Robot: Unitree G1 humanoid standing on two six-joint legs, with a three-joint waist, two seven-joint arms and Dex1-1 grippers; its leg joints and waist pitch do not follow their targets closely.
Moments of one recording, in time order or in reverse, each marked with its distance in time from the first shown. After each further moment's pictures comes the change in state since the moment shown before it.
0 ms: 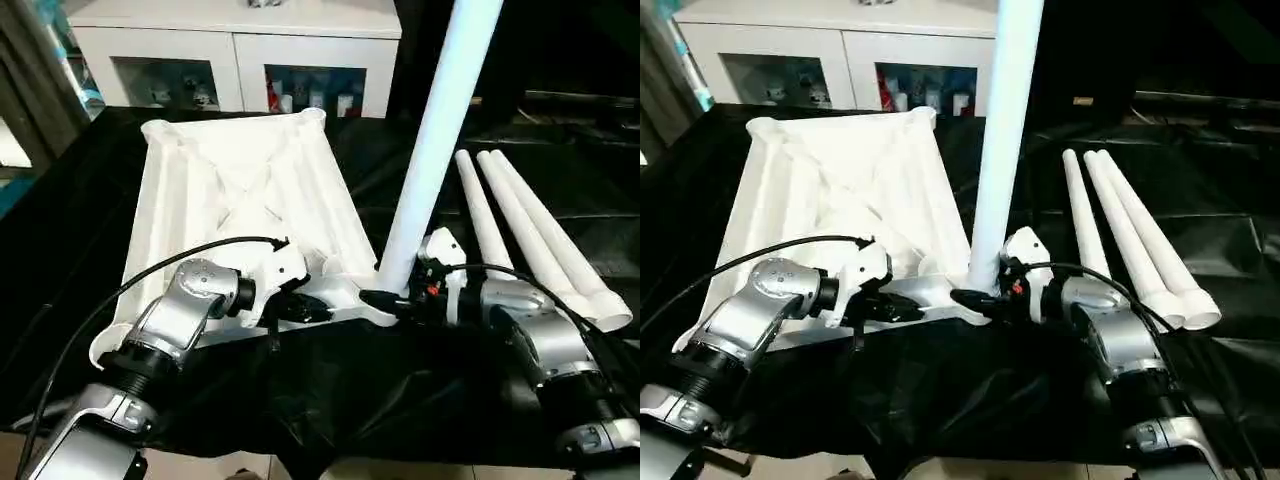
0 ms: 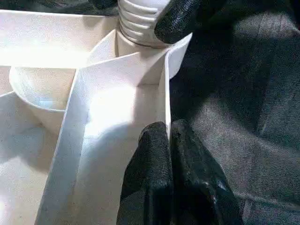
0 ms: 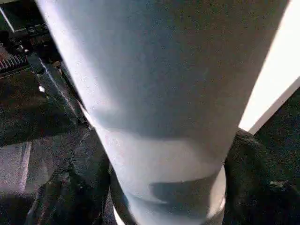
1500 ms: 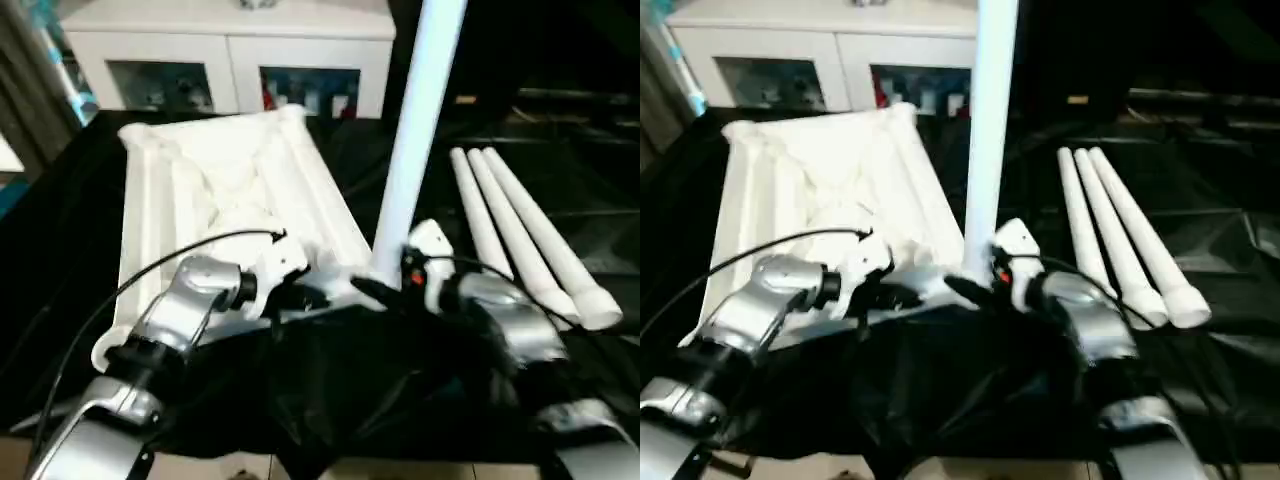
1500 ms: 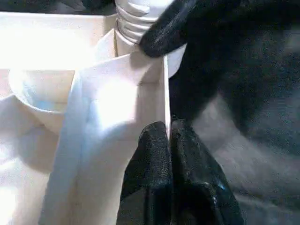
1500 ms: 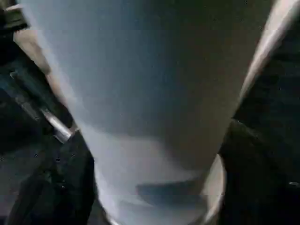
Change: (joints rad) left arm -0.020 -0.015 0.009 0.029 0.011 0.005 0.026; right arm -0.059 0.047 -0.004 0.127 -0.050 -0.081 -0.074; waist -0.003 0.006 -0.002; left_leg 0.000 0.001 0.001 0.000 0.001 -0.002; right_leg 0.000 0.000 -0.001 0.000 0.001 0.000
